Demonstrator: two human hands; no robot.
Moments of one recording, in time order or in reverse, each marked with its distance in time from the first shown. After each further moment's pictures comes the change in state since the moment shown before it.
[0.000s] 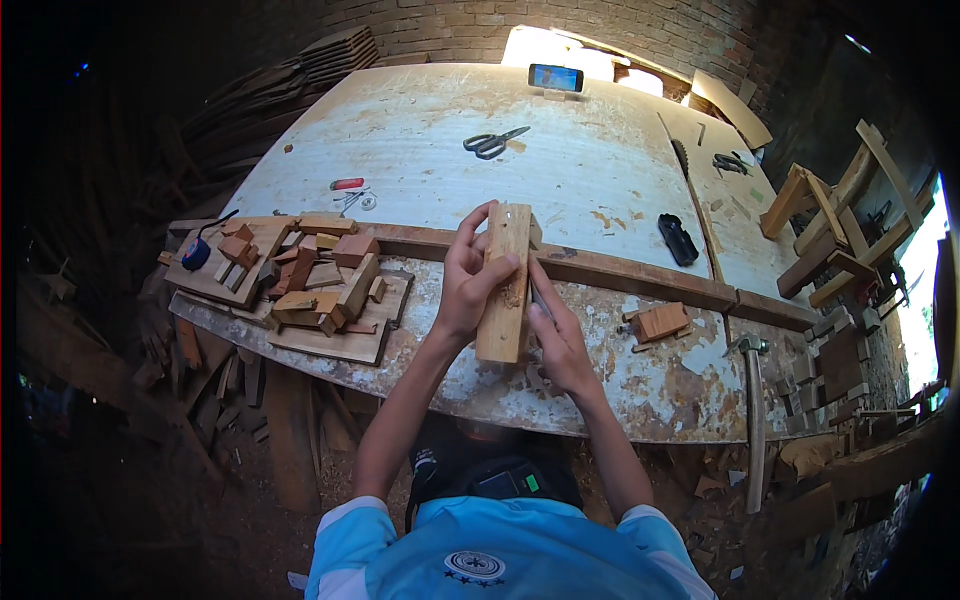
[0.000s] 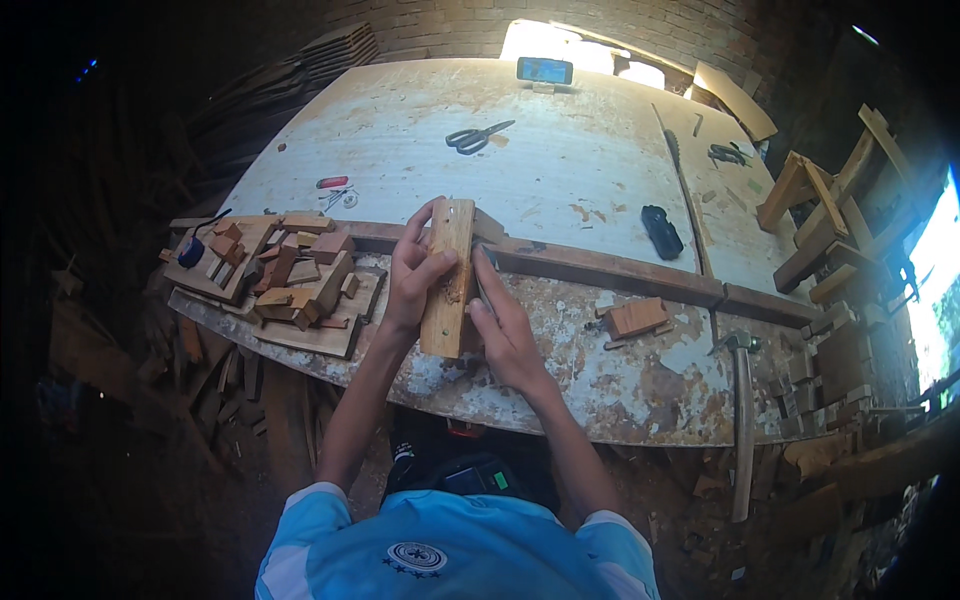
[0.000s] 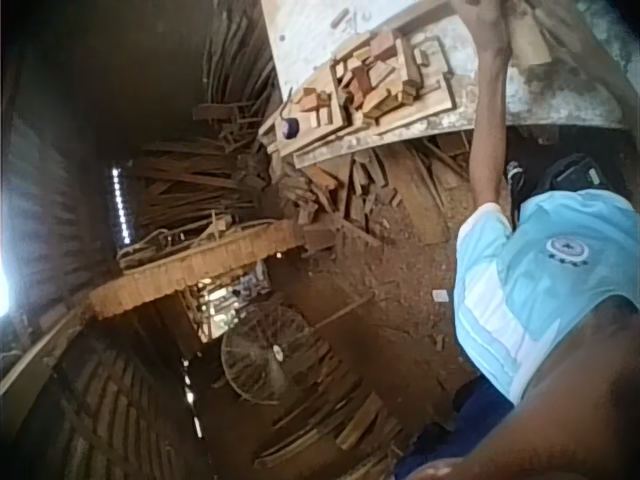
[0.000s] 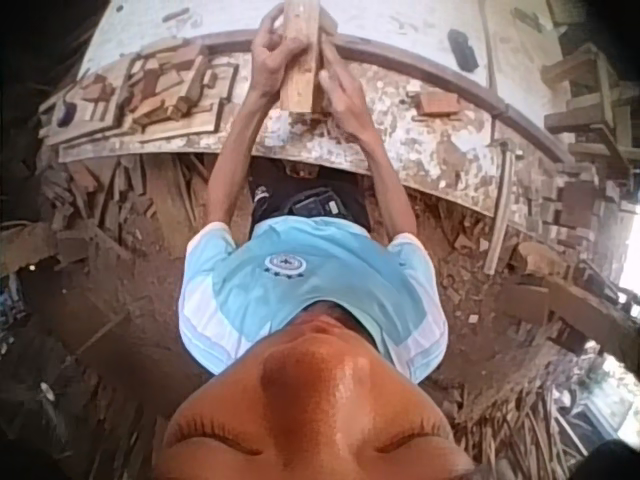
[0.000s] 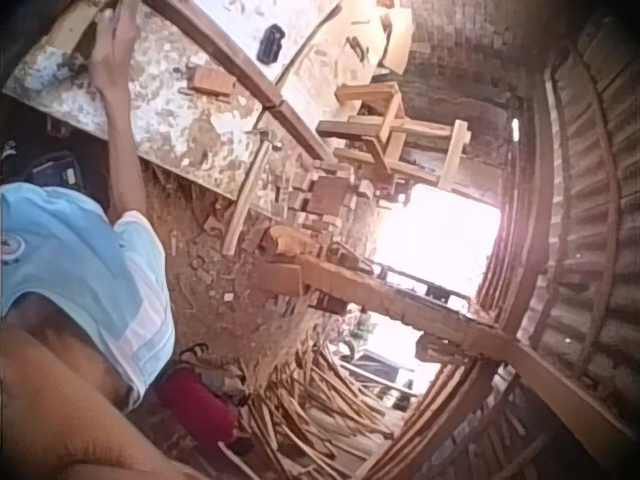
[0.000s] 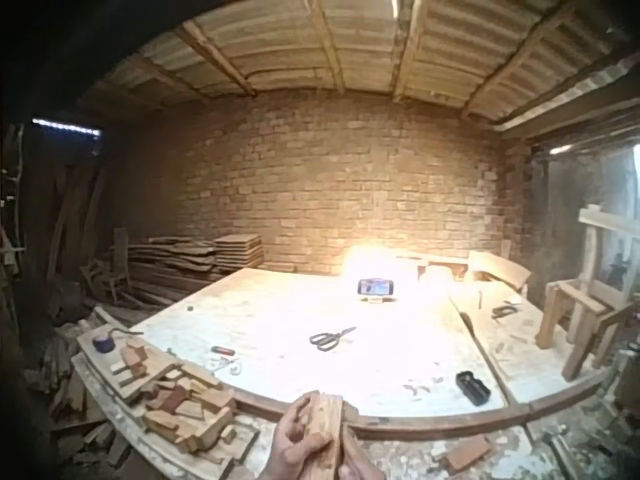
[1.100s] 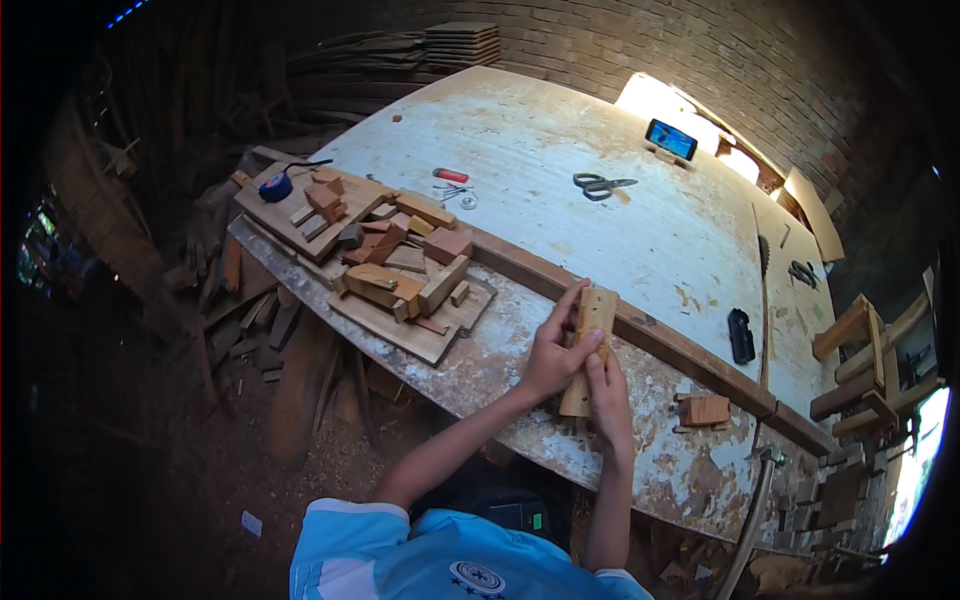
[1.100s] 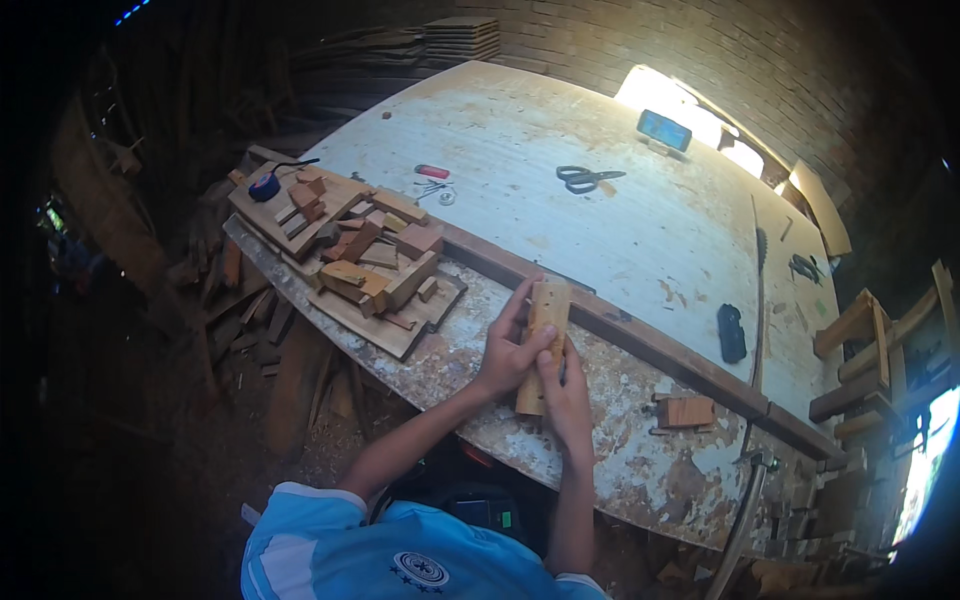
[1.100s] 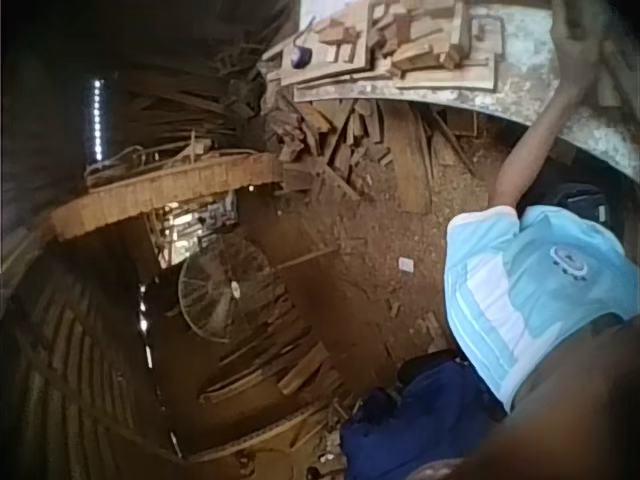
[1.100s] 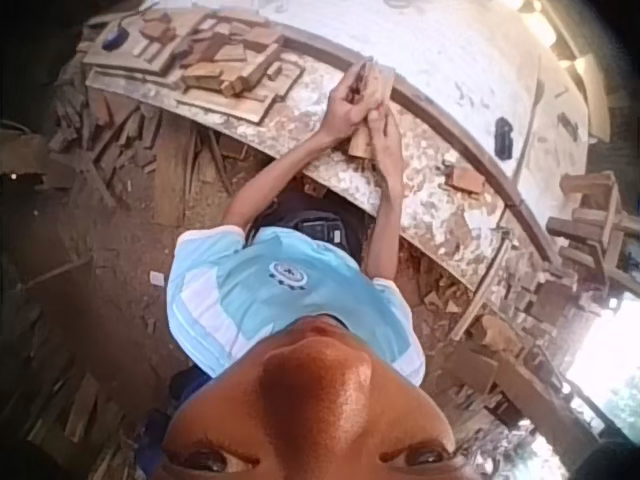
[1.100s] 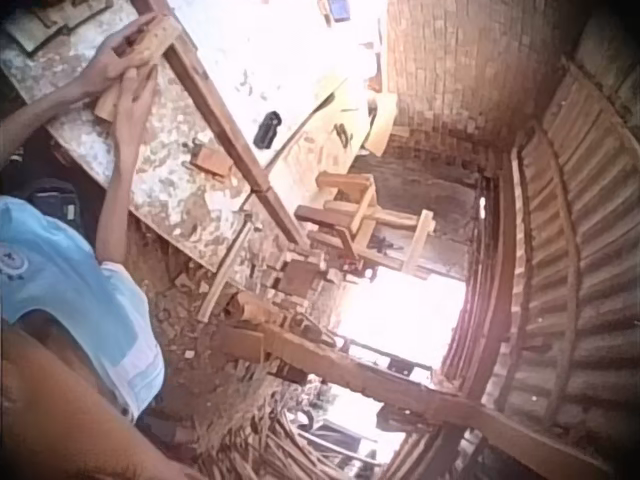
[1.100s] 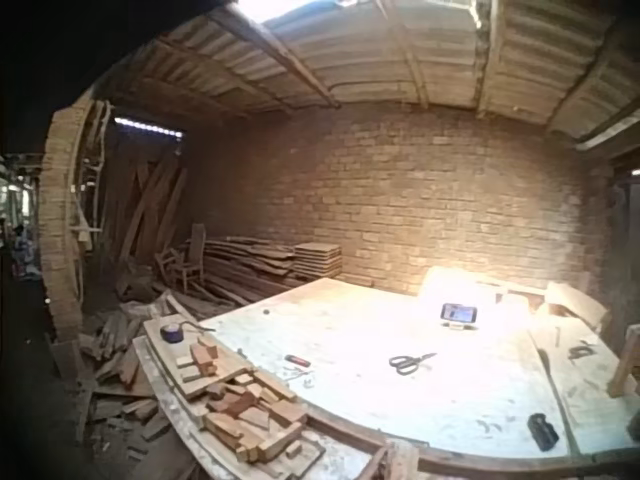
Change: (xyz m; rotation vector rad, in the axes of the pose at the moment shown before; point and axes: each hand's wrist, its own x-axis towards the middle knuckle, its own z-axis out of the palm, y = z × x) left_hand -0.026 -0.044 -0.010 0.320 0.232 0.142; right_hand 0.006 0.029 0.015 0.111 0.005 0.431
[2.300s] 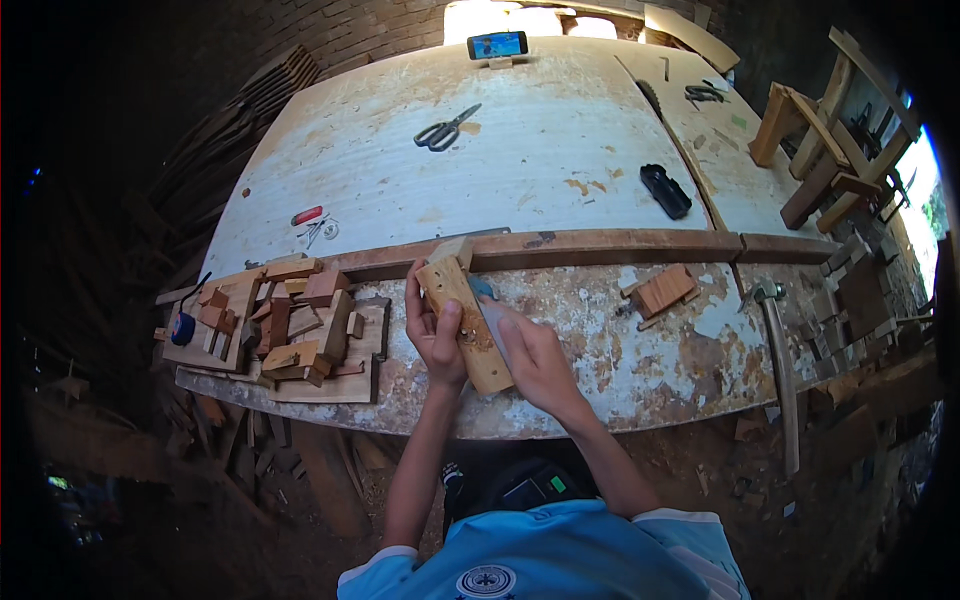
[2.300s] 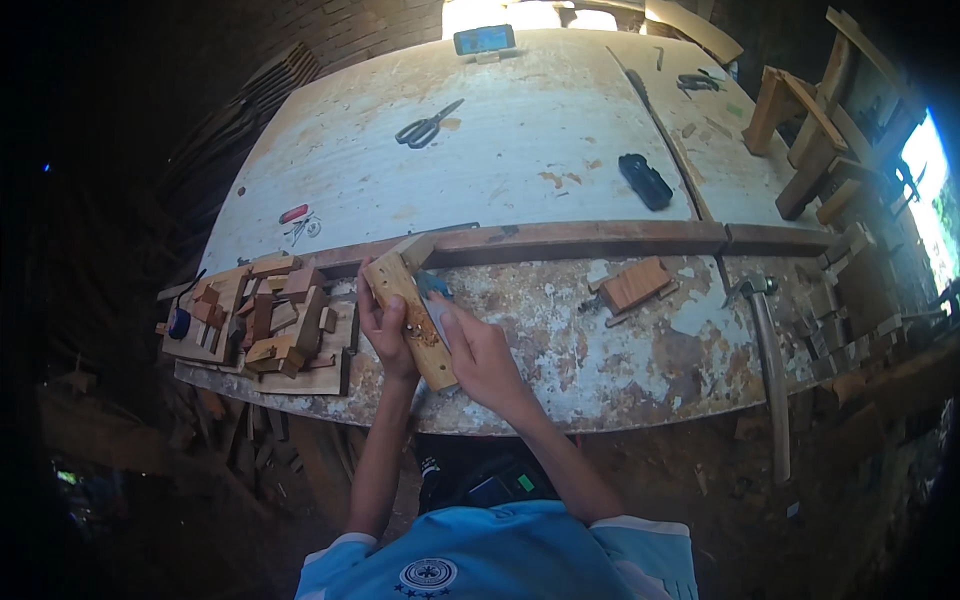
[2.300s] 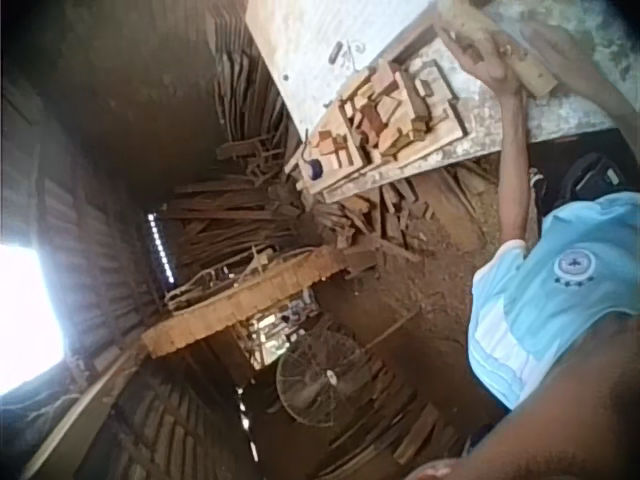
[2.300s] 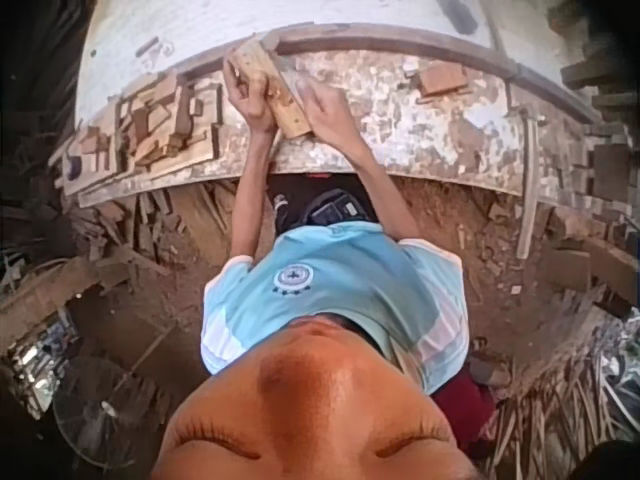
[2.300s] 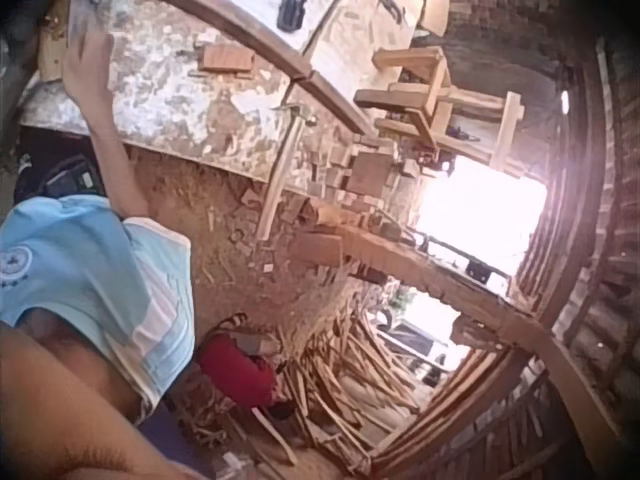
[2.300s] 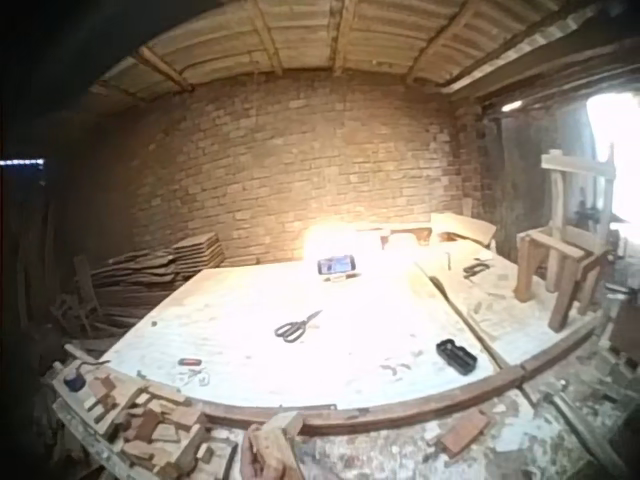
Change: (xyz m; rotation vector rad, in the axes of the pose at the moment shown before) left_hand 0.003 -0.005 -0.003 -0.097 0.086 0.018; right_hand 0.005 -0.008 0.005 -0.137 0.319 -0.358
